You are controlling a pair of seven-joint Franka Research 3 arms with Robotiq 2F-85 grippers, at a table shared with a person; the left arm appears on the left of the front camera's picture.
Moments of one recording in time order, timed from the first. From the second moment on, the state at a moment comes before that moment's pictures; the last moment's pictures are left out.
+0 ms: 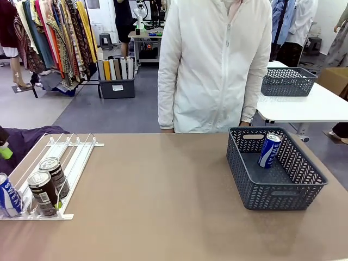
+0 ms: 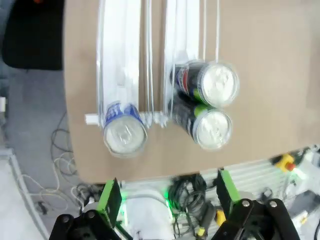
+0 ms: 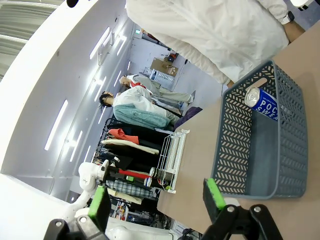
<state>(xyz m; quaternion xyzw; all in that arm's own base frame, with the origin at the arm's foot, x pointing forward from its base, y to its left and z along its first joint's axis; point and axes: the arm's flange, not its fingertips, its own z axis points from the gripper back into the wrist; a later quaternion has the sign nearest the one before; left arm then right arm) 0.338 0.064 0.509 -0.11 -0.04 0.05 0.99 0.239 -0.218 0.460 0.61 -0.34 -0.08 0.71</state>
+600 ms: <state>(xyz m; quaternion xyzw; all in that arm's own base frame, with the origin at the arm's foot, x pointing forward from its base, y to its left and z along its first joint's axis) 0.339 0.067 0.458 -0.07 -0.04 0.10 0.99 0.239 -0.218 0.460 0.61 -0.34 -0.09 0.71</state>
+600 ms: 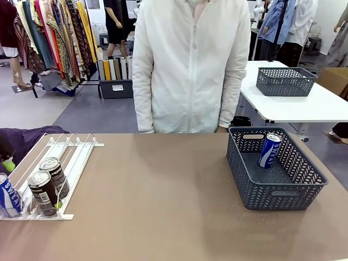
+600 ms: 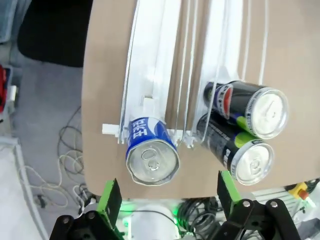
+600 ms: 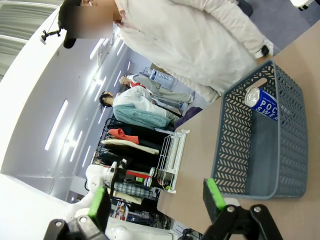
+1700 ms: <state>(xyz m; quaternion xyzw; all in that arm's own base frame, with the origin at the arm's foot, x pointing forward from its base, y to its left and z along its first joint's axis) 0.360 0.076 0.407 -0.03 0.00 0.11 0.99 0.239 -0.218 0.460 0.61 -0.34 -0.09 0.71</state>
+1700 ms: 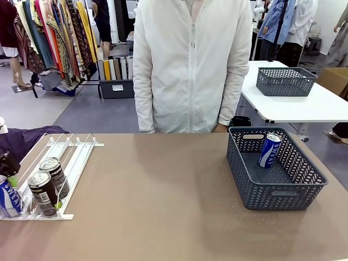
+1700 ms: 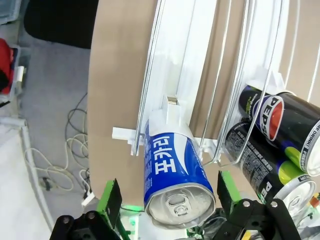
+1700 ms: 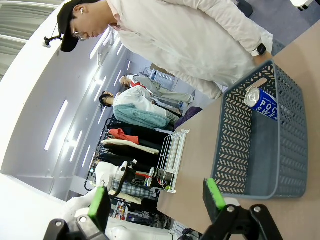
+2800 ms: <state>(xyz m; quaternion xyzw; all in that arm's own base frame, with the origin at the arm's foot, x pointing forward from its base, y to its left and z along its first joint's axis) 0.360 0.069 0.408 -0.04 0.01 0.10 0.99 0.239 -0.218 0.460 0.61 -0.34 -0.09 0.71</state>
